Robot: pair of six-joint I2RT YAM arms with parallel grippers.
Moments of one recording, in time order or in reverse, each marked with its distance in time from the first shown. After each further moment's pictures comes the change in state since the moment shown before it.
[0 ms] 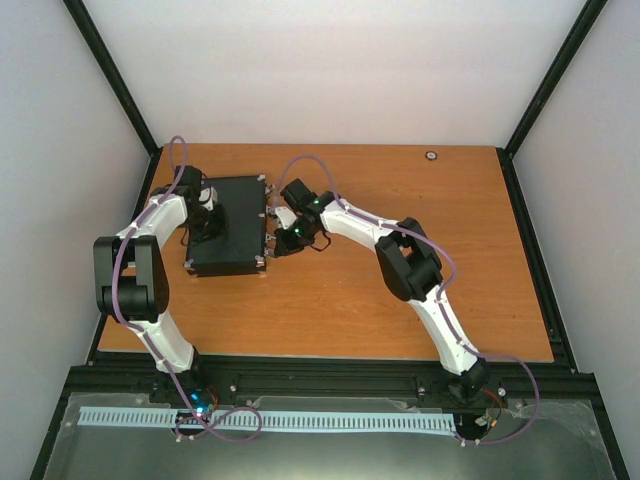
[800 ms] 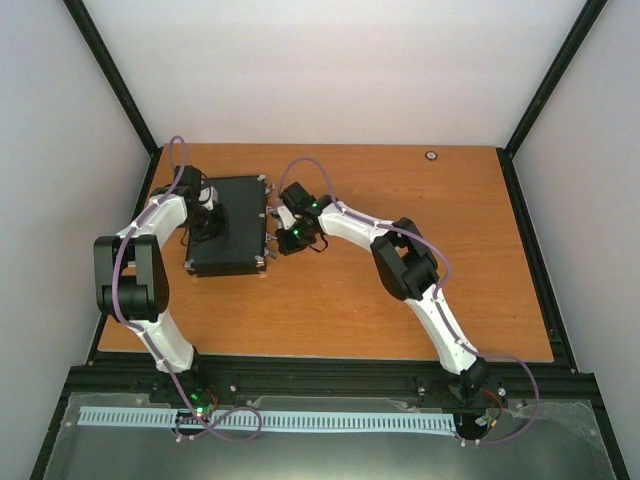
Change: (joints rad) left arm 0.001 0.005 -0.002 0.012 0.013 0.000; right arm -0.004 0.058 -0.003 0.056 0.127 0.027
